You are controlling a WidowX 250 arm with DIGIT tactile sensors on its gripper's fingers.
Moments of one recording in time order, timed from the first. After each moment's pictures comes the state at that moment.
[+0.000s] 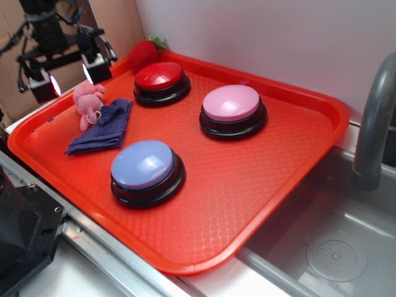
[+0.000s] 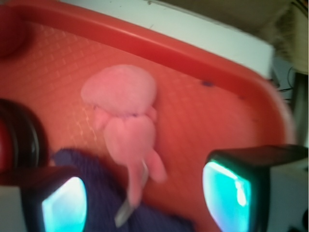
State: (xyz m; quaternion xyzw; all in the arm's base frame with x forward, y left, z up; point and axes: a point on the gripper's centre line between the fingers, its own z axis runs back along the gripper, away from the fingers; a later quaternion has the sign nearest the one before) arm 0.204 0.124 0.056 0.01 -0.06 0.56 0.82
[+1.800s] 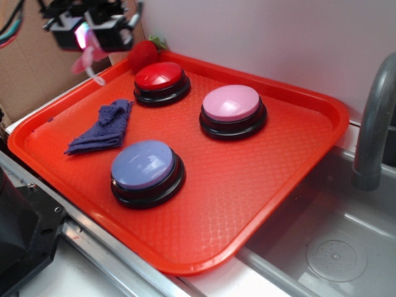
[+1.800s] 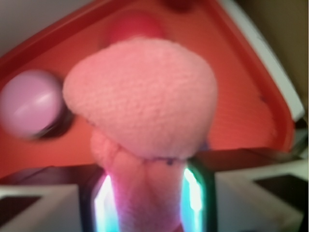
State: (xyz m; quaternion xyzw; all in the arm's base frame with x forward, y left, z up) arm 0.204 -0.003 0.157 0.00 -0.06 0.20 0.98
